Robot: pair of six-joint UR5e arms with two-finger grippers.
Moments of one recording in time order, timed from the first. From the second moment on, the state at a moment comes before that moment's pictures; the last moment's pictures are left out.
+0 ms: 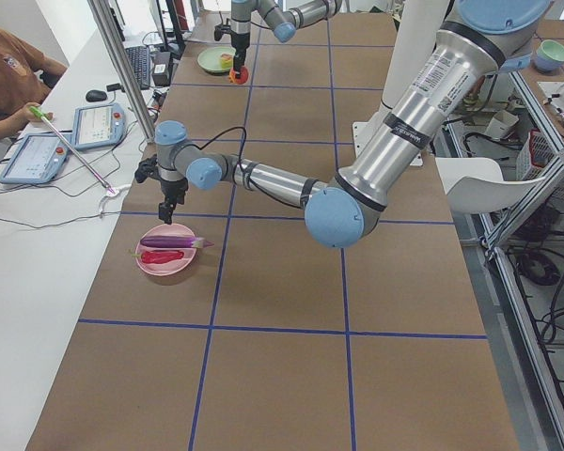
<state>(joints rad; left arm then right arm) -1.13 -2.16 -1.23 -1.90 -2.05 -0.47 0.97 -0.92 1.58 -1.55 2.12 0.90</state>
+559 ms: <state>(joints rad) -1.12 -2.15 -1.25 -1.92 -2.01 -0.47 1.25 -0.97 1.30 -1.54 2.24 0.31</state>
